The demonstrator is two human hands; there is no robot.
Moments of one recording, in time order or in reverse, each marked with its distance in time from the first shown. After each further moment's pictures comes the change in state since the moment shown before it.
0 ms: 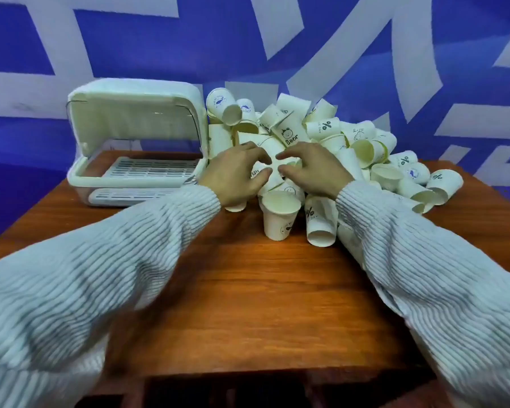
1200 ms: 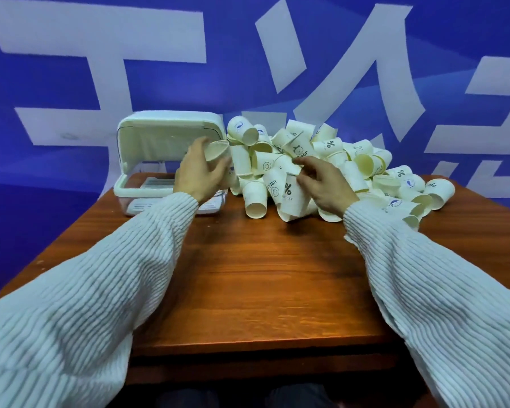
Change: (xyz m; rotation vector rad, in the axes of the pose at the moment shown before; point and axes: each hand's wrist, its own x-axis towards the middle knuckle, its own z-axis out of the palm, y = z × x) left_hand -0.062 -0.058 -0.054 -0.244 0.297 -0.387; right_hand -0.051 -0.030 0.018 0.254 0.208 0.021
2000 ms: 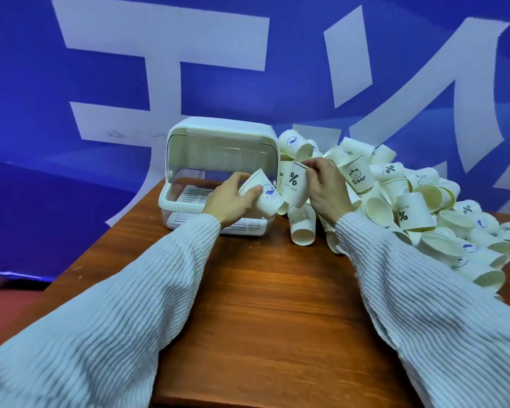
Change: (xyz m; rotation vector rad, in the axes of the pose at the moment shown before) left_hand 0.026 -0.069 -0.002 -0.054 -0.201 -0.155; right_hand 0.086 -0.046 0.100 0.091 0.169 -0.076
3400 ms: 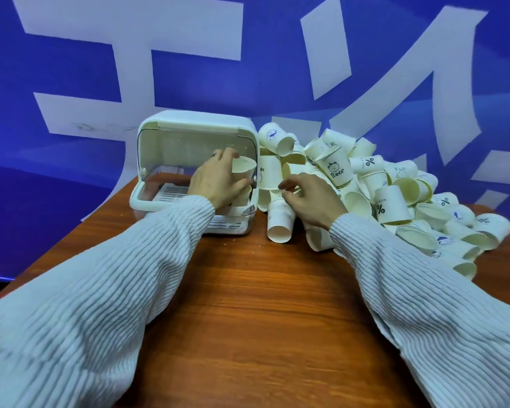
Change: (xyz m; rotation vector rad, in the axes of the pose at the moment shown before) left_hand 0.039 0.021 0.023 0.434 0.176 0.217; right_hand -0.011 0.029 -0.030 -0.317 -0.315 -0.073
